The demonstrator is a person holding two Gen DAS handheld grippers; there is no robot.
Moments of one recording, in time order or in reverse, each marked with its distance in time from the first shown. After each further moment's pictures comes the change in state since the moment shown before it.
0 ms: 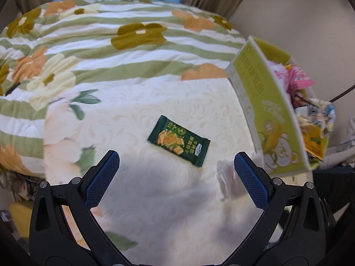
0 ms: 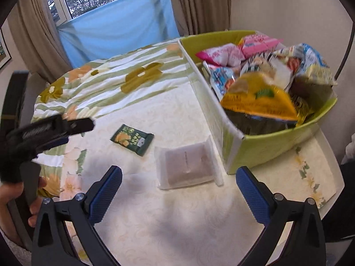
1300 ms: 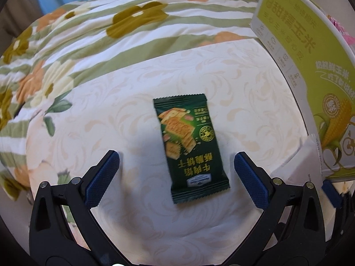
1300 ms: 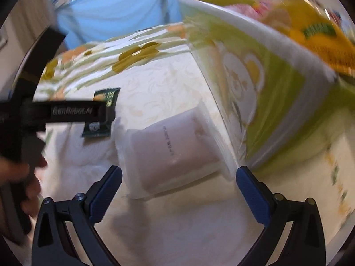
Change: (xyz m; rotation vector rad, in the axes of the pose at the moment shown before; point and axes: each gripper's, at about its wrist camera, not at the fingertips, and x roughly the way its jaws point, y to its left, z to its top) left arm 0.102 -0.018 0.002 0.159 0.105 0.198; right arm 0.092 -0.008 -0.020 -0.111 0.046 -0.032
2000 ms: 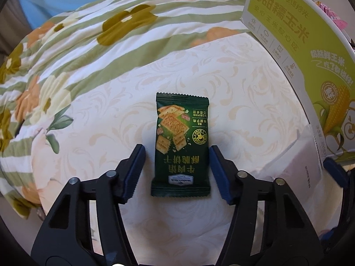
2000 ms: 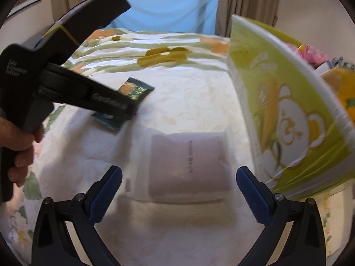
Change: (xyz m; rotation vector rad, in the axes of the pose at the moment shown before) left arm -0.004 0.007 0.004 0.111 0.002 -0.009; right arm 0.005 0.034 0.003 -0.225 -0.060 0.000
